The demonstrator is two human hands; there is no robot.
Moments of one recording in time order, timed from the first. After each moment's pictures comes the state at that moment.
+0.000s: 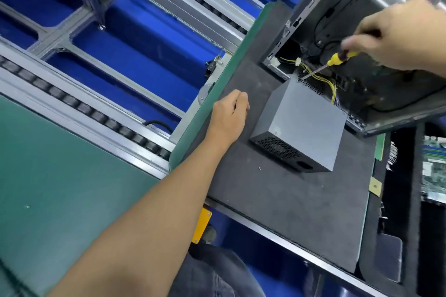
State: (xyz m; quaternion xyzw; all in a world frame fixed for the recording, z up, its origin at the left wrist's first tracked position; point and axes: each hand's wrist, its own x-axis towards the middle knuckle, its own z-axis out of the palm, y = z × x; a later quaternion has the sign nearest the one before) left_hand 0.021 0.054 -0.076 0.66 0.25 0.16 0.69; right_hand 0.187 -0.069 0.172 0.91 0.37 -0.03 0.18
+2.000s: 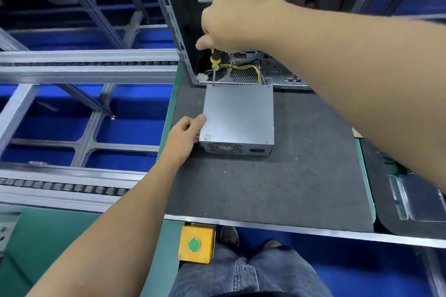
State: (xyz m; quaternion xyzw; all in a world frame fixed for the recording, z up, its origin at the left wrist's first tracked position) left_hand 0.028 0.044 -0.044 0.79 0.23 0.00 0.57; right_hand 0.187 -0.096 0.162 0.92 0.38 -0.06 0.01
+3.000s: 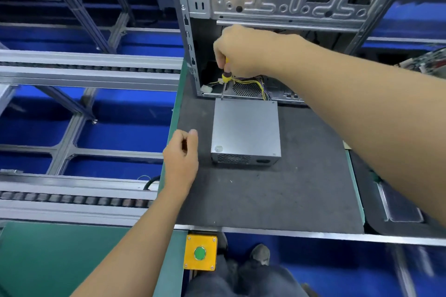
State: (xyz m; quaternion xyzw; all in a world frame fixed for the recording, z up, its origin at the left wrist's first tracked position) left_hand -0.006 0.043 -0.022 0.80 0.20 0.18 0.53; right_hand 0.176 -0.080 0.169 0.92 0.37 -0.11 0.08
